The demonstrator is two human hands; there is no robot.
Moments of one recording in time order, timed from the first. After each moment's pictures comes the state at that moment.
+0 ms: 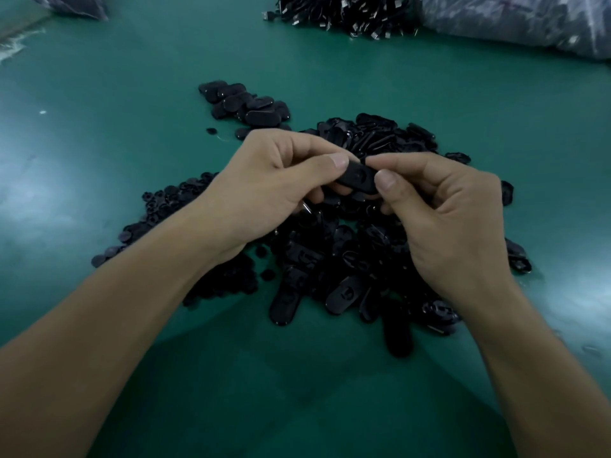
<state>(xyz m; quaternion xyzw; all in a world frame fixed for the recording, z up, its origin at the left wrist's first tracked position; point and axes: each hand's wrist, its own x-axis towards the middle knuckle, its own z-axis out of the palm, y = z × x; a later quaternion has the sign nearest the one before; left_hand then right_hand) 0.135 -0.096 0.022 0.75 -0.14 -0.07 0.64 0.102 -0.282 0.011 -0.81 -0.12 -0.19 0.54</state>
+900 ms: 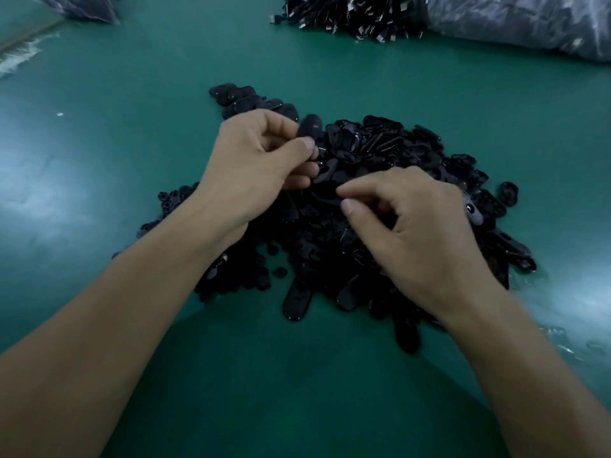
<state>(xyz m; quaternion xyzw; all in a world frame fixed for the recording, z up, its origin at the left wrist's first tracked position) 0.149 -0.085 0.015 0.71 -0.02 0.02 0.71 0.095 -0.266 0.013 -0.92 -0.17 -0.18 0.30</state>
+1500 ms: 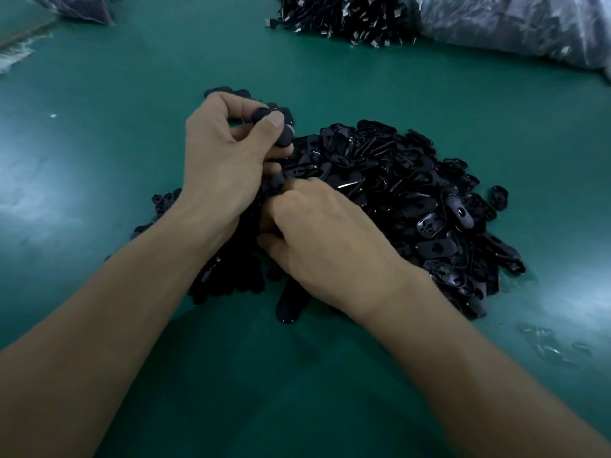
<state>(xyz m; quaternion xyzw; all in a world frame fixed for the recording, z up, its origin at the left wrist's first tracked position) 0.154 -0.082 0.015 0.69 0.01 0.14 0.71 0.101 -0.202 0.031 -0.96 -0.26 -0.03 0.10</state>
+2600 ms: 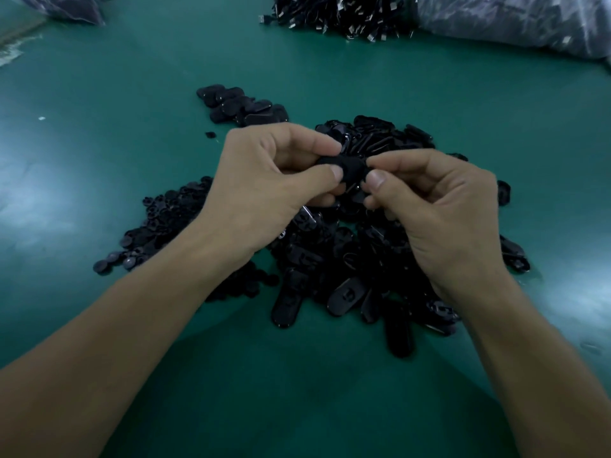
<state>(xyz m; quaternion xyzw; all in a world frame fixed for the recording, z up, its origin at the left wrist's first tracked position) 0.130 -0.102 0.017 0.70 -0.11 0.02 0.70 0.106 -0.277 0.013 -0.75 -0.10 -0.15 0.64</state>
